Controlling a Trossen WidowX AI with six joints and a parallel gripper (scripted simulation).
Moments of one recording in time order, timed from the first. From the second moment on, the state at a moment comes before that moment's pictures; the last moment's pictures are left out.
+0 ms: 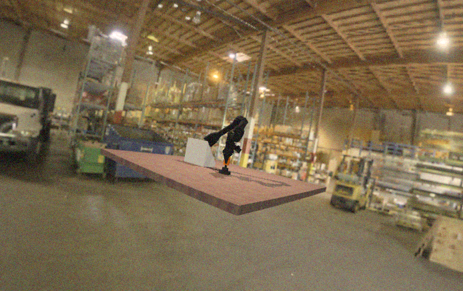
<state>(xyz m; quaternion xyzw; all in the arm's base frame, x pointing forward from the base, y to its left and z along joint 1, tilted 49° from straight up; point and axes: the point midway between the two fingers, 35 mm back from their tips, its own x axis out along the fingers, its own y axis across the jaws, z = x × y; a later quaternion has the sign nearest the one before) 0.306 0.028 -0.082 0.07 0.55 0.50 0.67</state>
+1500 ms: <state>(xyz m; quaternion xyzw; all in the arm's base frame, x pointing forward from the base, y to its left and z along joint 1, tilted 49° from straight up) 0.307 0.027 -0.083 0.00 0.49 0.55 0.67</state>
